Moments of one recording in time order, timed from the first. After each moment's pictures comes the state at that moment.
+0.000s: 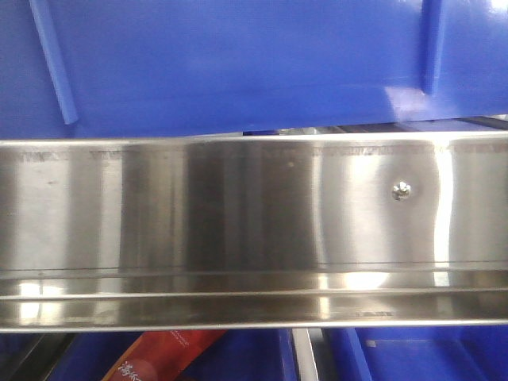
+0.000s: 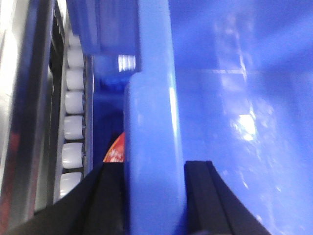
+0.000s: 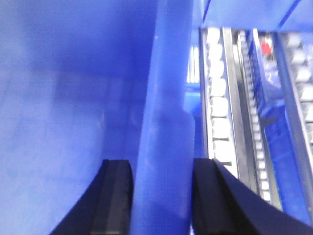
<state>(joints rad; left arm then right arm) -0.01 1.49 -1.67 -0.14 1.09 -0.06 0.23 1.54 -1.87 -0.06 1.27 0.08</state>
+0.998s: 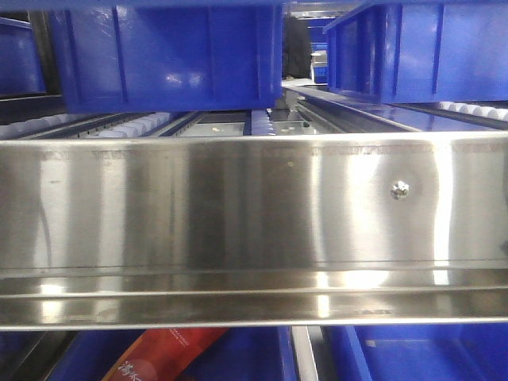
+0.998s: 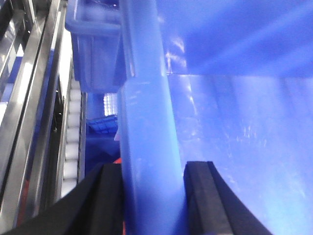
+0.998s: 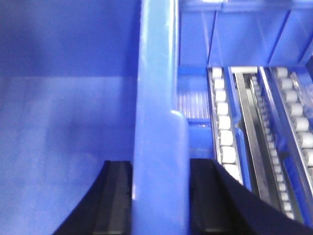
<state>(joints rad) -0.01 1.10 -1.67 -0.15 1.23 -0.12 0.23 1.26 -1.86 0.00 1.31 0.12</state>
